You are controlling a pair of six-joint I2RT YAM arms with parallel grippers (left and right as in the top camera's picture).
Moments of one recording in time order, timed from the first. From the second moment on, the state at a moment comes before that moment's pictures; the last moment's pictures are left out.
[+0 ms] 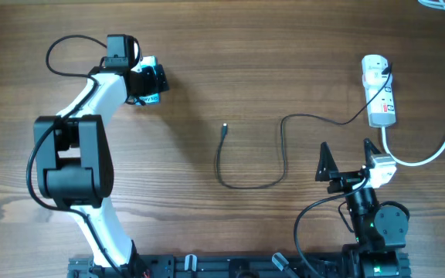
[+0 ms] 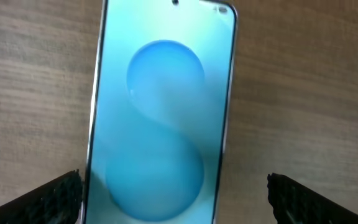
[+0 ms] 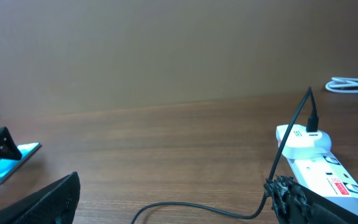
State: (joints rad) left arm -0.01 2.06 1.36 -0.40 0.06 -0.28; right arm 0.04 0.02 0.01 0.00 -0.09 0.15
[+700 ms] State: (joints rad) left arm -0.01 2.10 1.38 -0.43 -0.02 -0.27; right arm 0.04 0.02 0.01 0.00 -0.09 0.15
